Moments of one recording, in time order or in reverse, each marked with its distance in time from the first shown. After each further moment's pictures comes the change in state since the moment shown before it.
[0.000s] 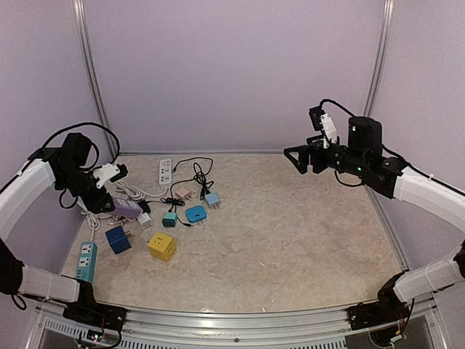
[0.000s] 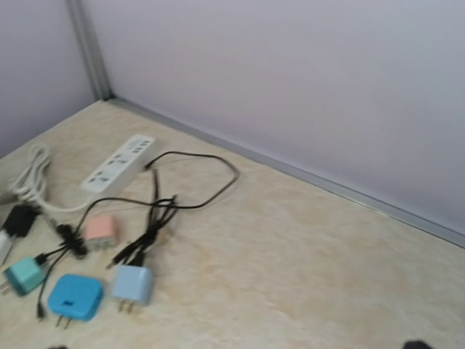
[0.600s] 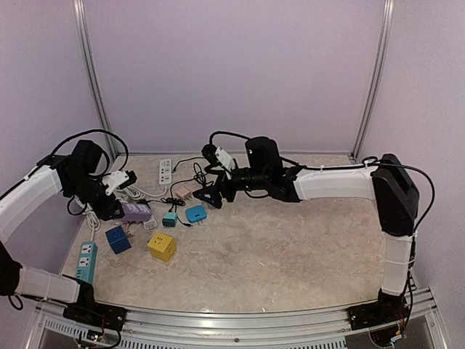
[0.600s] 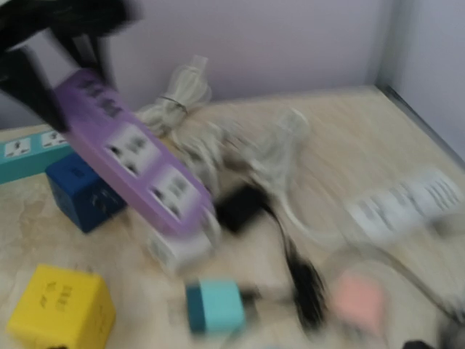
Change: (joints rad) left arm -0.100 0.005 -0.119 0.078 -0.003 -0.089; right arm 0.325 0.686 0.388 0.243 -0.271 -0.187
